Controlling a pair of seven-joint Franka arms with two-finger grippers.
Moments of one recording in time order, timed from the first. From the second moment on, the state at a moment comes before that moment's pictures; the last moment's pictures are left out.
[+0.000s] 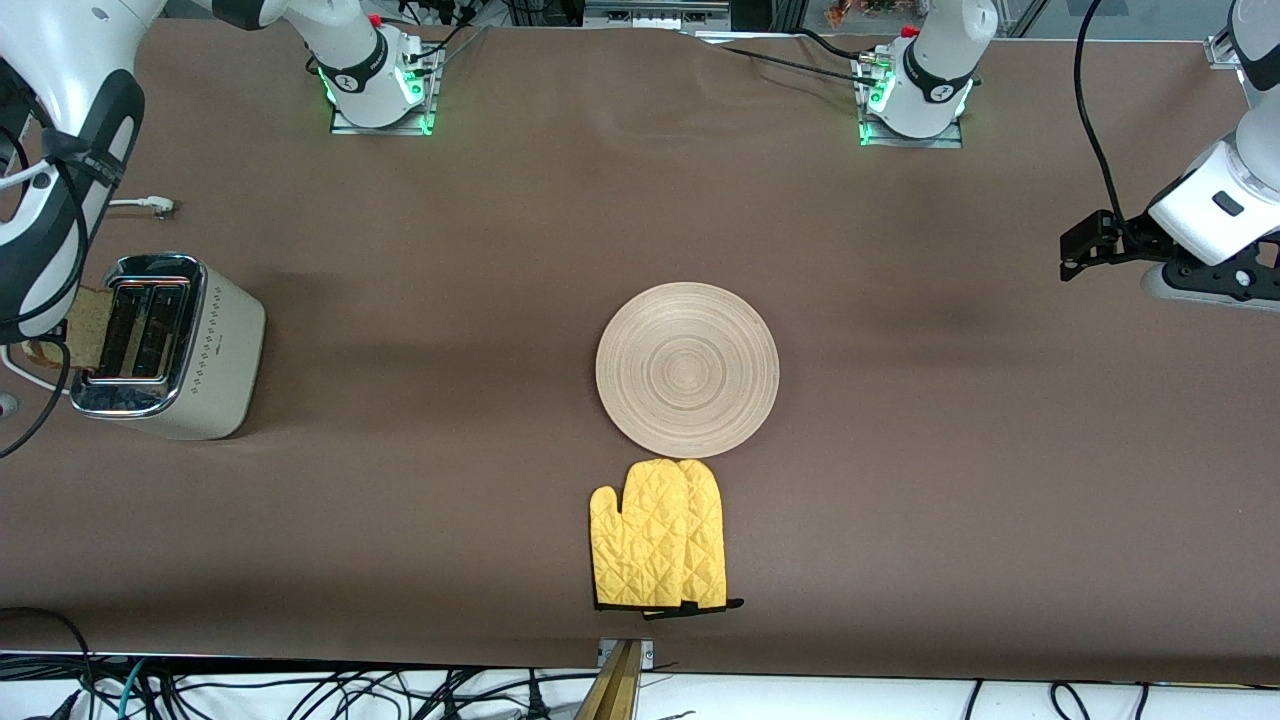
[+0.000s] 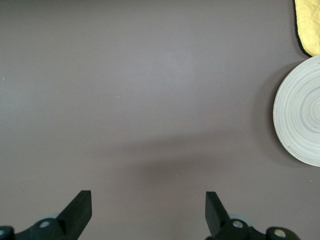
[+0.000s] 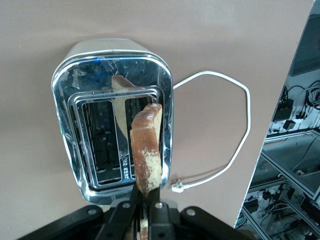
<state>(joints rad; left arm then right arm) 0.01 0.02 -0.05 -1.67 0.04 1.67 0.09 0.49 0.71 -1.01 -1.24 0.16 1.46 -0.40</state>
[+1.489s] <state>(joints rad) 0.01 0.02 -0.06 -1.67 0.04 1.67 0.07 0.46 0.72 -1.01 -1.25 0.19 1.54 -0.41</state>
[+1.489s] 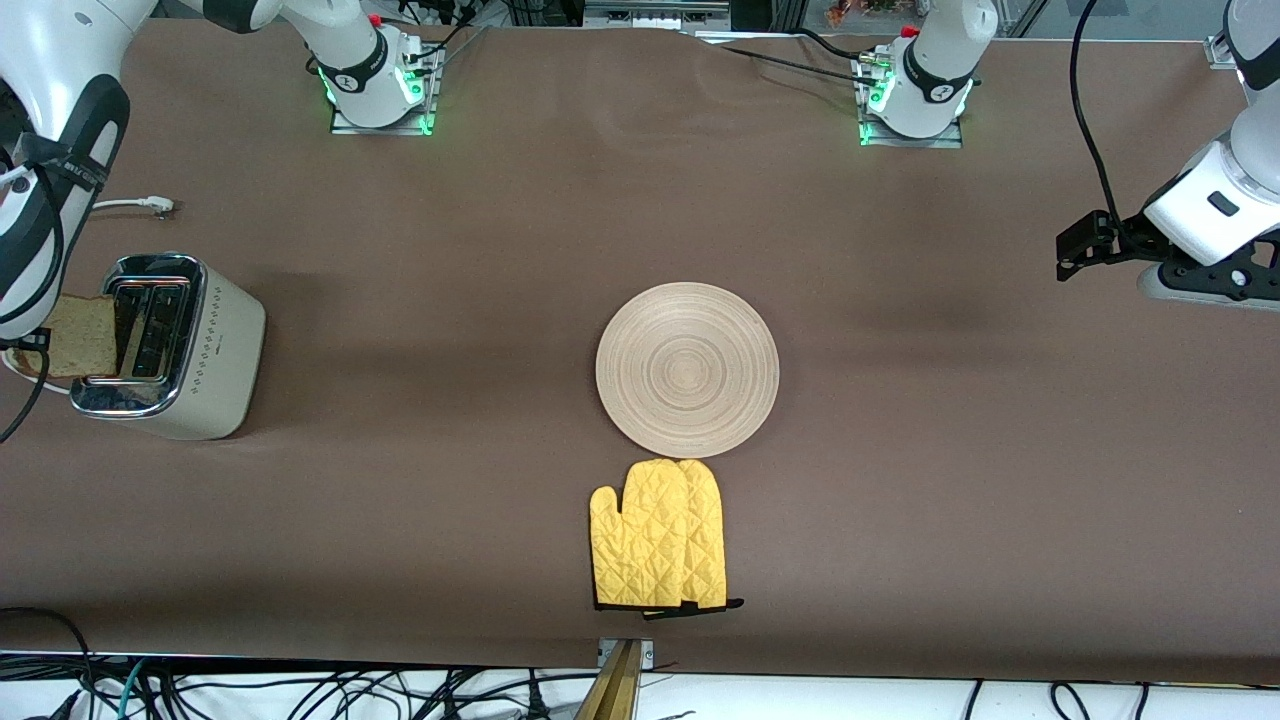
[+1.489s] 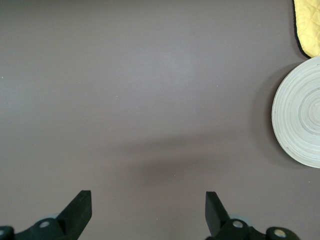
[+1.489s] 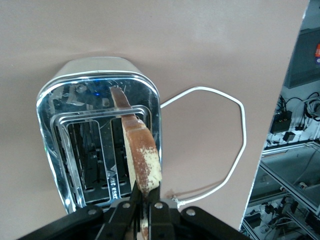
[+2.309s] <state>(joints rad) 0.01 0.02 -0.06 -1.67 0.04 1.67 0.07 0.42 0.73 -0.96 -1.35 0.23 1.65 -0.42</state>
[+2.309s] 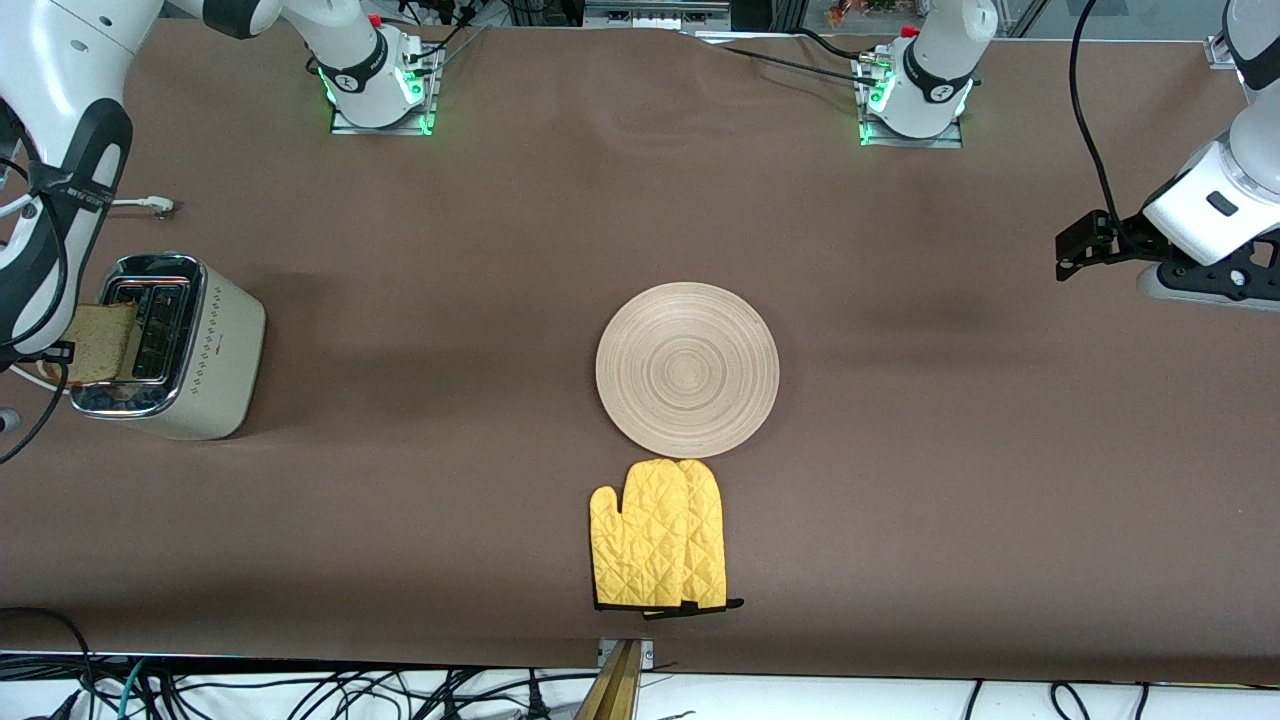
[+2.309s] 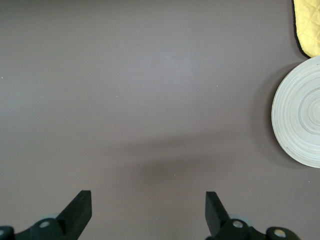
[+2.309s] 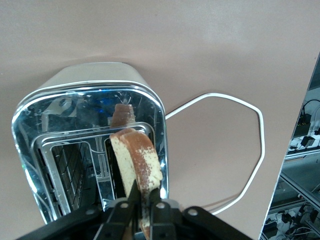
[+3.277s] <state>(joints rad) 0.01 0.02 -0.06 -1.67 0.04 1.67 0.07 0.45 0.68 -0.94 -1.33 0.25 1.62 -0.42</state>
